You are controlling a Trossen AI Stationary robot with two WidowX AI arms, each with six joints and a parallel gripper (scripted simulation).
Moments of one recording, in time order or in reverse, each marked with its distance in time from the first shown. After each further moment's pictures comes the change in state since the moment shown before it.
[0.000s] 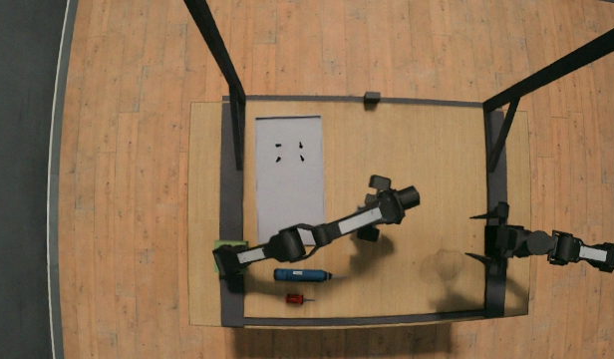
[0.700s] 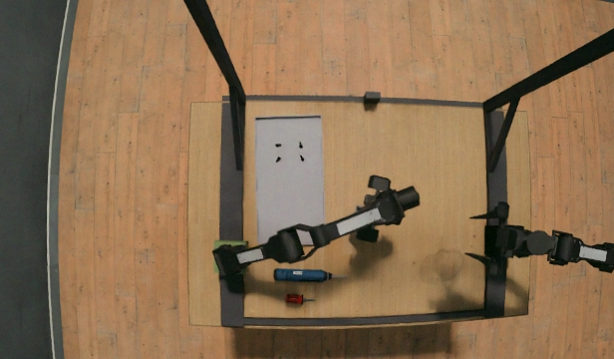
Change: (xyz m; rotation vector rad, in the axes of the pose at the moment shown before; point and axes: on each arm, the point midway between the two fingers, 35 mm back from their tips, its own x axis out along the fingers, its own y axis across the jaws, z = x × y) left arm 0.000 0.000 0.000 0.000 0.000 0.000; right arm -0.009 -0.002 -0.003 0.000 0.001 -0.001
